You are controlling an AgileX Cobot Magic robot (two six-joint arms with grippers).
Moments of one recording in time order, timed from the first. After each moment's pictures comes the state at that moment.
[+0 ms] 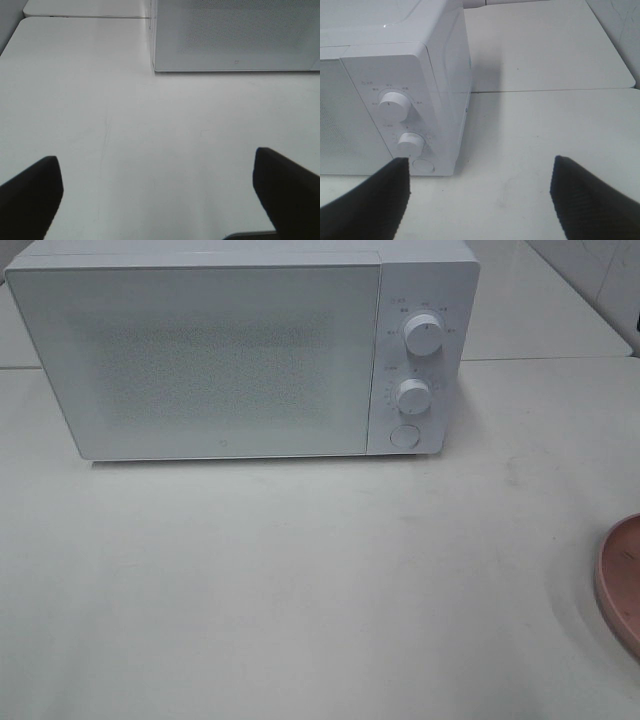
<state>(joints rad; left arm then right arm) 0.07 0.00 -0.52 -0.18 1.07 0.10 0.10 0.80 -0.53 0.07 0.09 0.02</state>
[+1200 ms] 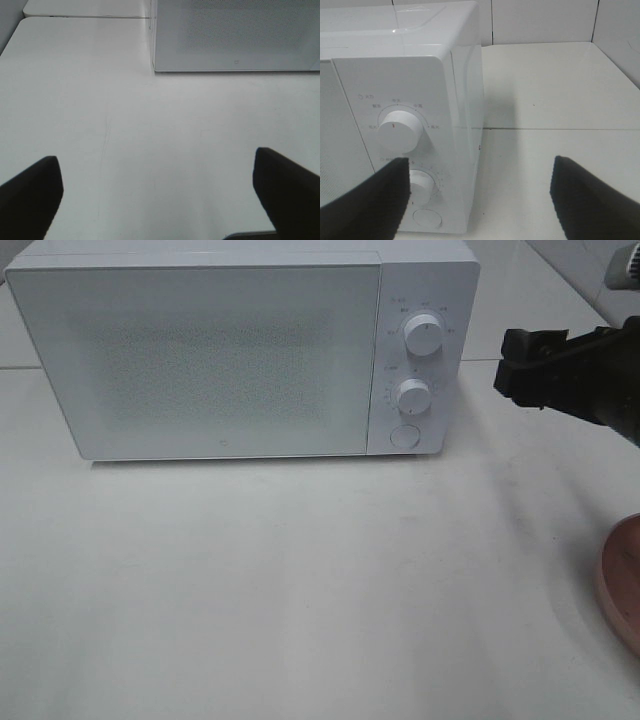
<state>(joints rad) 0.07 0.00 -0.52 -0.18 1.07 0.10 0.44 1.31 -0.39 0.53 -0.81 -0.32</state>
